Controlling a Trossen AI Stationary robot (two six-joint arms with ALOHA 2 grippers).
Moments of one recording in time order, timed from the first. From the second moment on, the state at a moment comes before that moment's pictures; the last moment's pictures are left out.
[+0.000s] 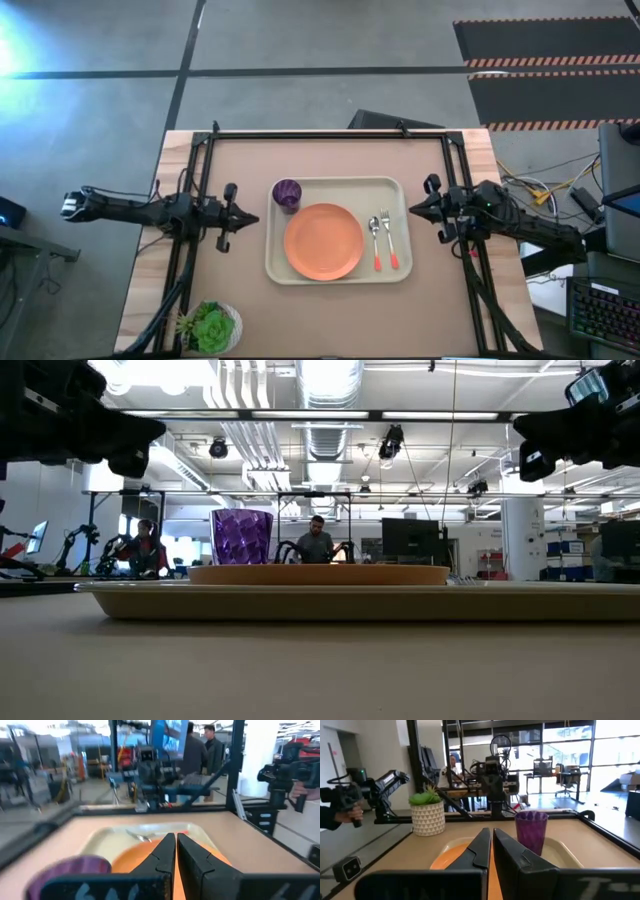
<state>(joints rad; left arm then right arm) -0.07 0.34 0.00 0.35 -0.02 0.01 -0.33 0.00 0.01 0.13 -0.48 0.11</state>
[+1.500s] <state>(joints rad) 0.13 0.31 0.07 0.23 0.38 0.03 -0.33 0.00 0.01 0.19 -0.48 0.18</state>
